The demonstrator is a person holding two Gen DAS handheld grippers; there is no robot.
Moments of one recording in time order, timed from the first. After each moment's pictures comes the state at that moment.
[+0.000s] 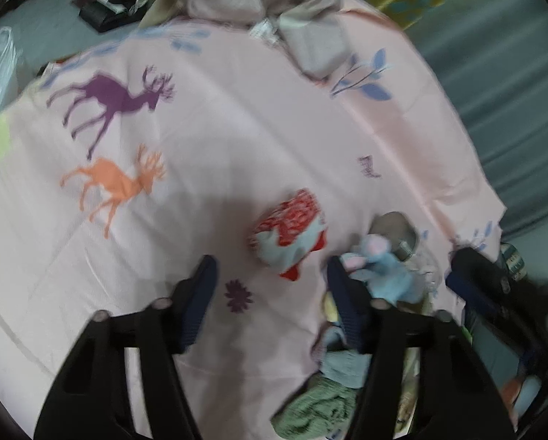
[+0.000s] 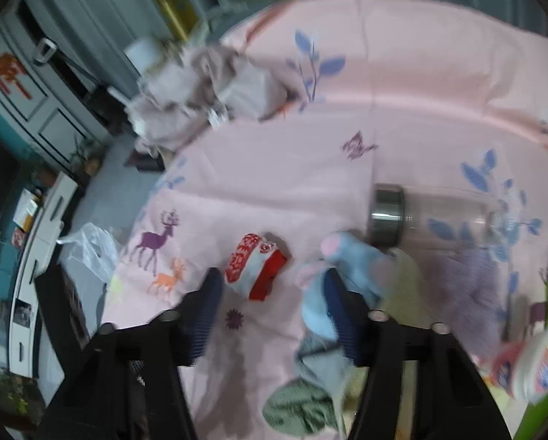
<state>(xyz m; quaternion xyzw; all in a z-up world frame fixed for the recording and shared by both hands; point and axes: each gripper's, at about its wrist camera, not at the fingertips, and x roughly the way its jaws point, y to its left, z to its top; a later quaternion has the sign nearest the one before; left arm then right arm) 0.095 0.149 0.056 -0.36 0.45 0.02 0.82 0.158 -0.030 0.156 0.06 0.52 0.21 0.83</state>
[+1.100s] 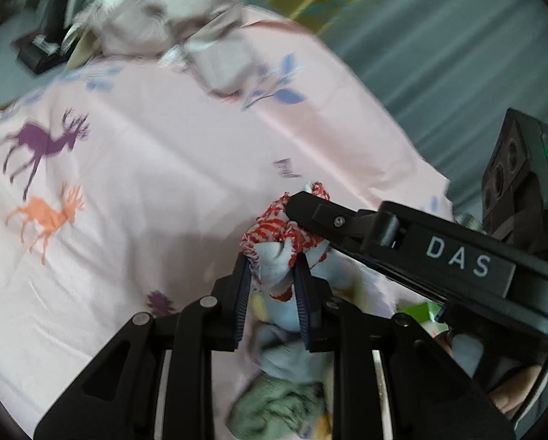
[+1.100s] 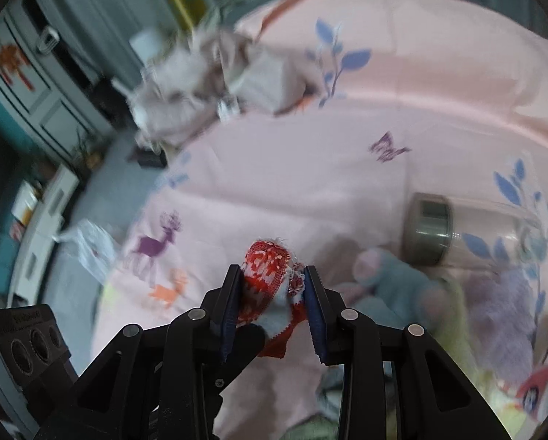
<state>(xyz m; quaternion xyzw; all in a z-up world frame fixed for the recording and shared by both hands) 0.060 0.102 0.100 -0.31 0.35 -0.11 0.88 0.139 -0.033 0.161 0.08 0.47 0.23 0.85</state>
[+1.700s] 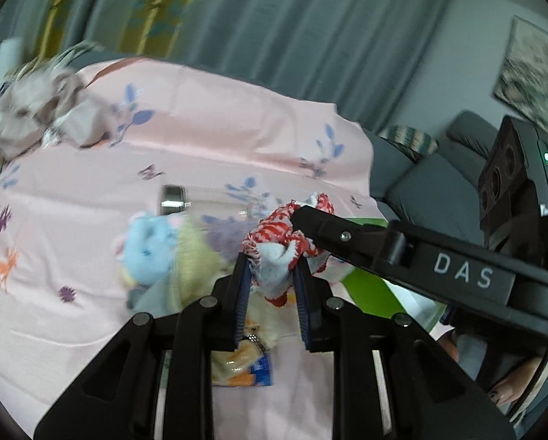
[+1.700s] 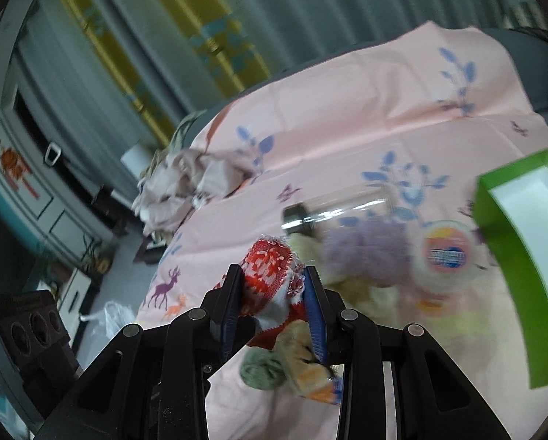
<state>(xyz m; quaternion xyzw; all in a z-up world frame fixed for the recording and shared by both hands) -0.021 -0.040 0.164 -0.12 0.30 -0.26 0.91 0.002 -0.201 0.193 0.22 0.34 0.14 0.90</state>
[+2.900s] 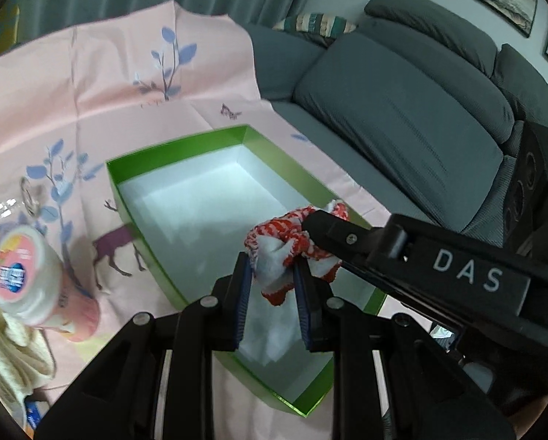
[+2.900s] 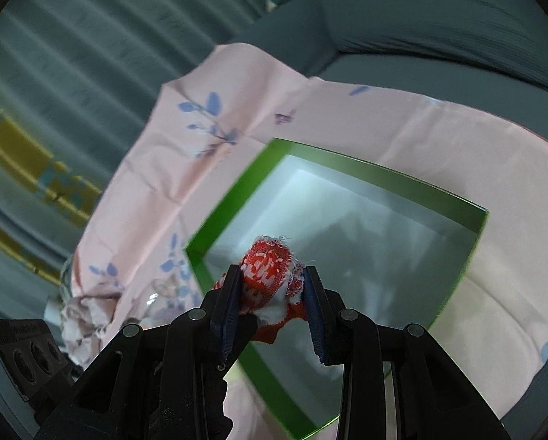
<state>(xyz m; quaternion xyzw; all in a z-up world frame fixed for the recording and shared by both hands) 0.020 -0.313 0.116 0.01 0.40 -0.40 0.82 -0.051 -0.456 0.115 0.41 0.32 -0.14 0.84</state>
